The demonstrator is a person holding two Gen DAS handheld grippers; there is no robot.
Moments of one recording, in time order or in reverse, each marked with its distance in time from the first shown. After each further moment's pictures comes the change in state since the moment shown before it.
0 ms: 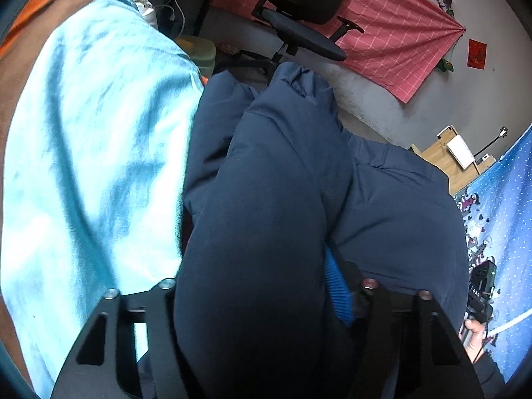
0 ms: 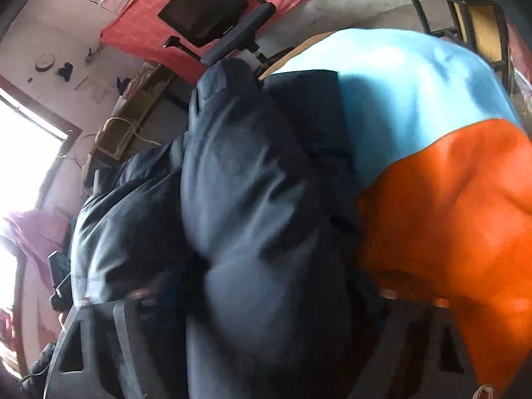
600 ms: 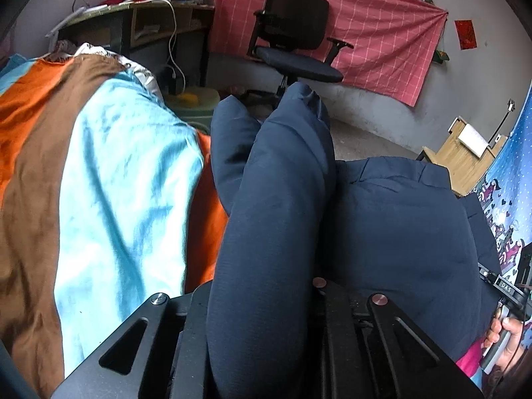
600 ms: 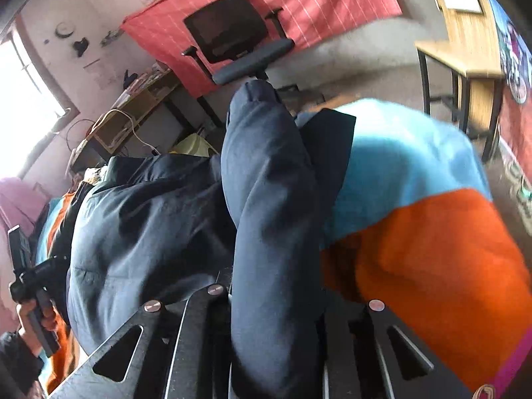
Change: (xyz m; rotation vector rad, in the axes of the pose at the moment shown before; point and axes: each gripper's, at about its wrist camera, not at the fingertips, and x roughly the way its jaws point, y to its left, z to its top) left arm -0.033 -0.068 -0.039 0.145 -0.159 0.156; right arm -0.033 0.083 -0.019 -0.232 -0.155 -0.178
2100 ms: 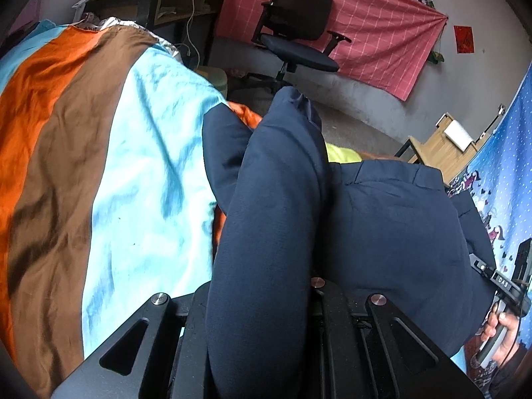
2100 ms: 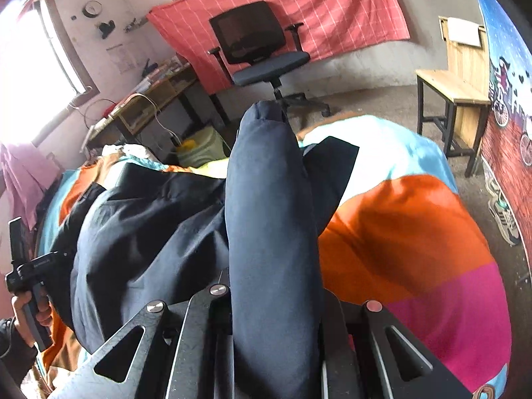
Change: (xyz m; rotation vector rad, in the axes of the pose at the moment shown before) left arm -0.086 0.023 -0.065 -0.046 0.074 -0.046; right arm -0.082 0.058 -0.060 -0.059 0.019 -0.054
